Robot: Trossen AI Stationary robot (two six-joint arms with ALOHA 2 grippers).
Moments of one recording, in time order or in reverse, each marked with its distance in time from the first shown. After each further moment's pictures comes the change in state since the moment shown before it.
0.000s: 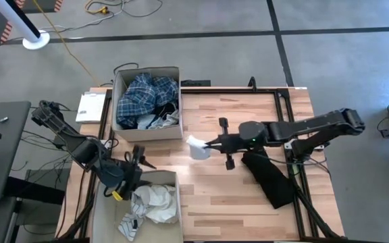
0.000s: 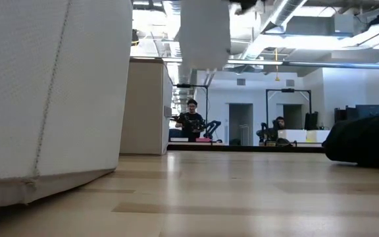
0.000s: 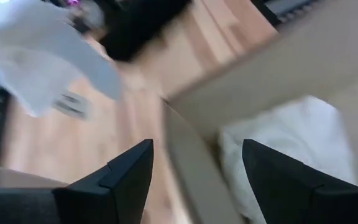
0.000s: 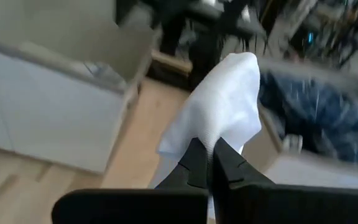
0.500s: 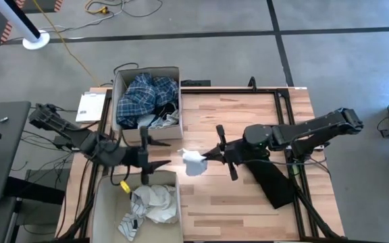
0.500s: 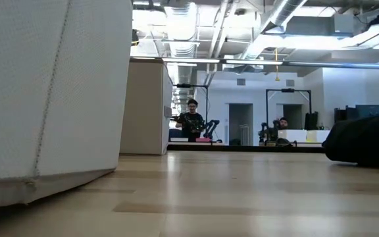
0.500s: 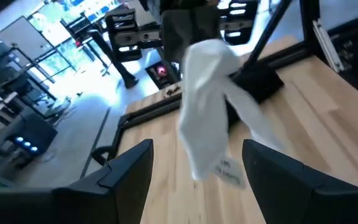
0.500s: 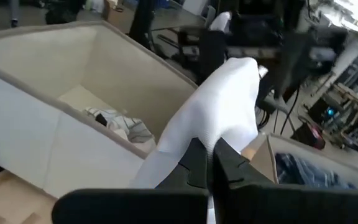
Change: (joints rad) left arm 0.164 0.002 0.000 0.433 -0.177 0.333; right arm 0.091 0.026 0.076 0.128 -0.116 -0.153
